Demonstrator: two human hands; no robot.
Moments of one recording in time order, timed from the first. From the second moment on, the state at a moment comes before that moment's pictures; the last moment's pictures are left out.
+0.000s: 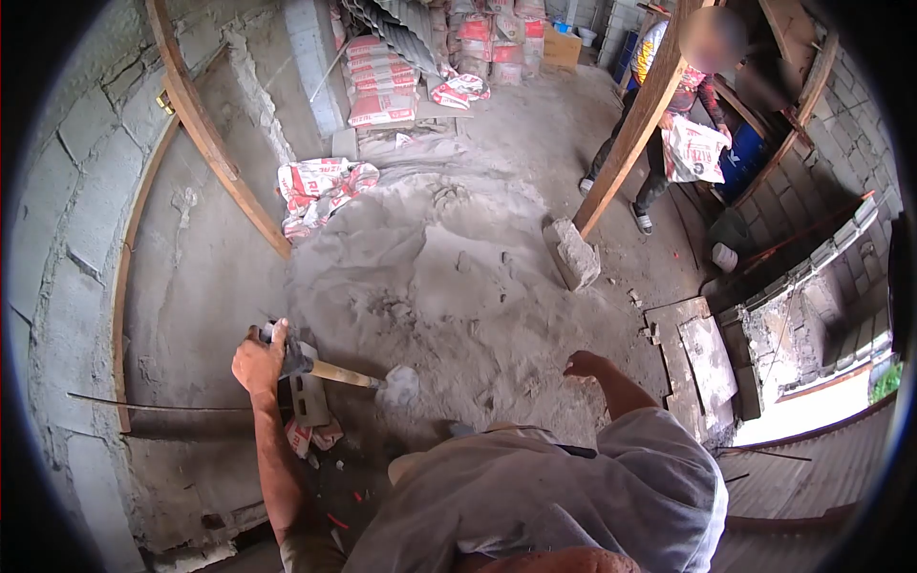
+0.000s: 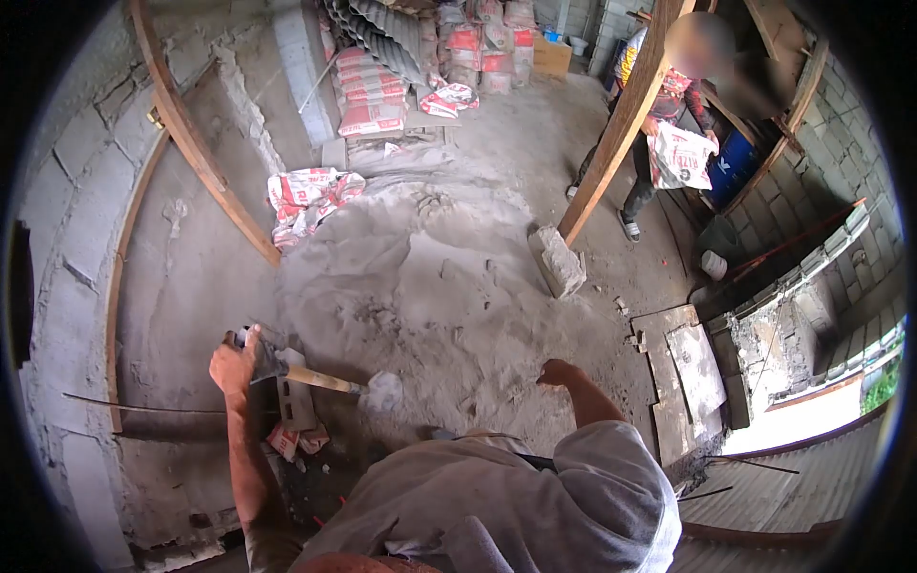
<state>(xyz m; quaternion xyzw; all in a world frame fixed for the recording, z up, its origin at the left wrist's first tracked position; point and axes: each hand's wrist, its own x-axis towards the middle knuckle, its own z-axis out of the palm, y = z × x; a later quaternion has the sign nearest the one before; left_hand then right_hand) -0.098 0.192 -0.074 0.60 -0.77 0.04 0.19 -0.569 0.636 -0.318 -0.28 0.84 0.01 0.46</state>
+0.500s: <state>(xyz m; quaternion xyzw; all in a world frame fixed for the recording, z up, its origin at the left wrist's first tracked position) -0.137 0.205 -0.068 0.56 -0.80 0.04 0.20 -0.571 0.665 -0.343 -0.30 0.84 0.03 0.46</state>
